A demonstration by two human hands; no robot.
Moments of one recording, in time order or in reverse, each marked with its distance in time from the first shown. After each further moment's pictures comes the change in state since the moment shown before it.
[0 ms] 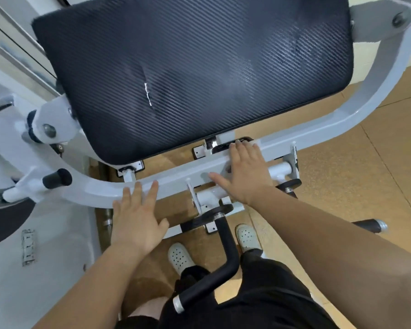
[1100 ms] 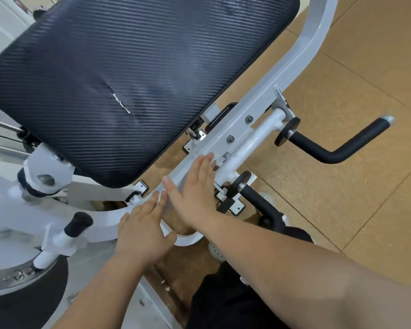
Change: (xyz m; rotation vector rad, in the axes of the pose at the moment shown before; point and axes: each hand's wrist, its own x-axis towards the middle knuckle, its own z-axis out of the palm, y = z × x) left_hand 0.028 -0.077 -0.021 0.201 -0.072 0.421; right_hand -0.015 -0.204 0.025 1.206 0.104 0.475
